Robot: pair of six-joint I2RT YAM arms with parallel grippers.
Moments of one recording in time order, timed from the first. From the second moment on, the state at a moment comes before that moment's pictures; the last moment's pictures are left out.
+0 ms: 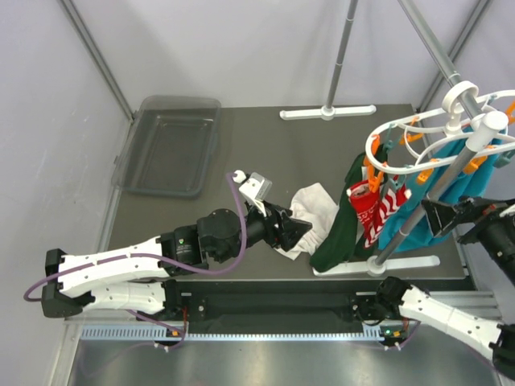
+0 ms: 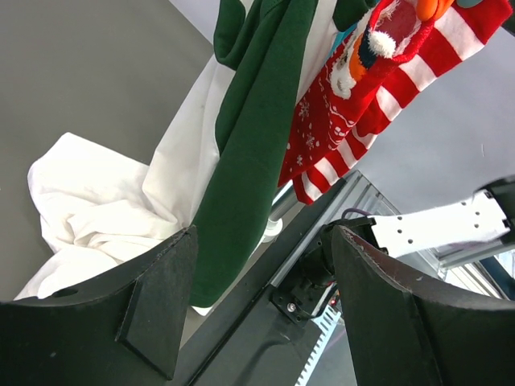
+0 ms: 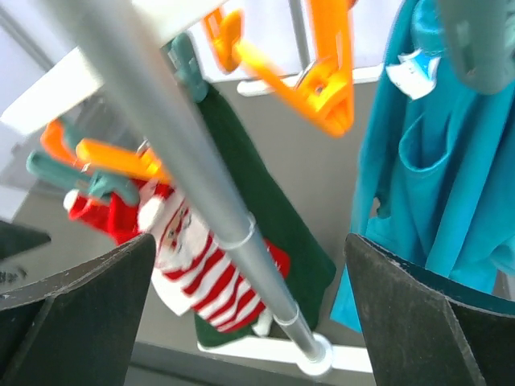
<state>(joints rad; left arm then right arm) -1.33 1.02 0.99 -0.05 -0.36 -0.55 0.94 0.51 1.59 -1.21 0.68 0.35</state>
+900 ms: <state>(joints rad) -1.07 0.92 0.85 -0.23 -0.46 -0.59 0.23 0.71 1.48 -1.05 -0.68 0.28</state>
